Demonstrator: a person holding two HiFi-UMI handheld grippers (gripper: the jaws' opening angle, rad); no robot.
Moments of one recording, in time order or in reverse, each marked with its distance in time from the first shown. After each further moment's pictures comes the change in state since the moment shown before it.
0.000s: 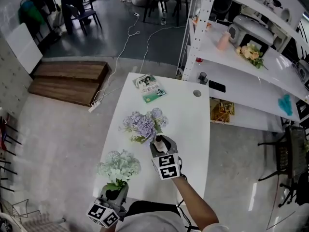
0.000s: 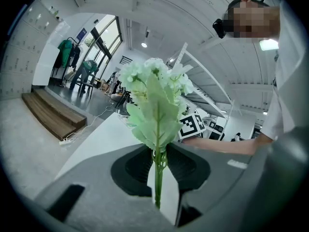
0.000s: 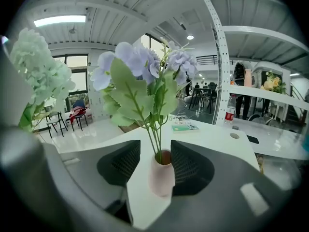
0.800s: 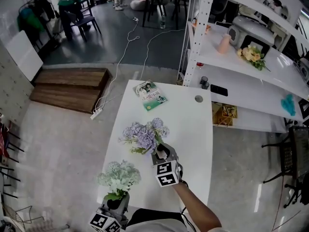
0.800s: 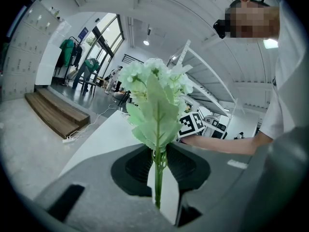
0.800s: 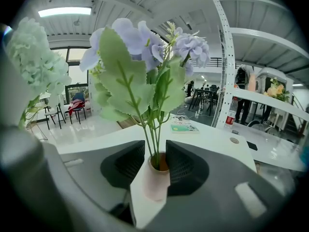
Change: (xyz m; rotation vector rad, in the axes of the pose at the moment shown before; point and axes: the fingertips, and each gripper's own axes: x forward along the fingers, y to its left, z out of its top) left arm 0.007 0.010 0.001 -0.003 0.000 0.035; right arm 0.020 -0.007 -0.003 -0.081 0.028 -0.024
